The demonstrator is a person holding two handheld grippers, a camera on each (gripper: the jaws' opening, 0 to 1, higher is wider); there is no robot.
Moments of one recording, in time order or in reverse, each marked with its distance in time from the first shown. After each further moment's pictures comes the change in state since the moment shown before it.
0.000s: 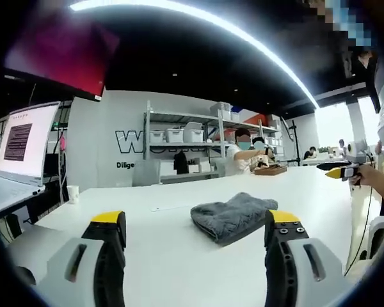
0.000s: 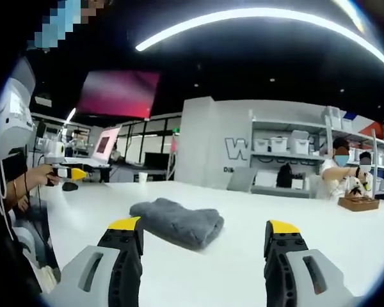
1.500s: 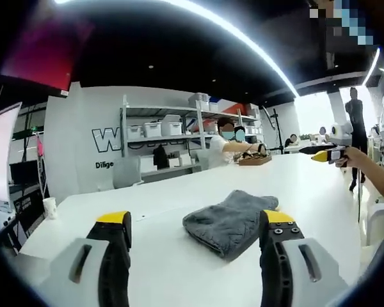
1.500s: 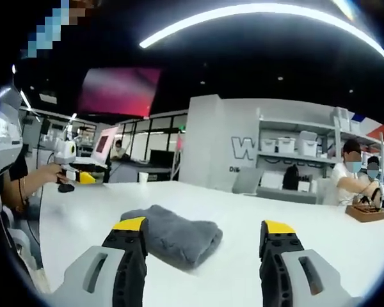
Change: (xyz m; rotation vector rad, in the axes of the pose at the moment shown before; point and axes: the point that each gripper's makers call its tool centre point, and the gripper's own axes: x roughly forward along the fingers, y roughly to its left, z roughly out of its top) left arm 0.078 0.000 0.002 0.063 0.068 -0.158; right arm 0.058 -0.017 0.018 -0.021 0.027 0.046
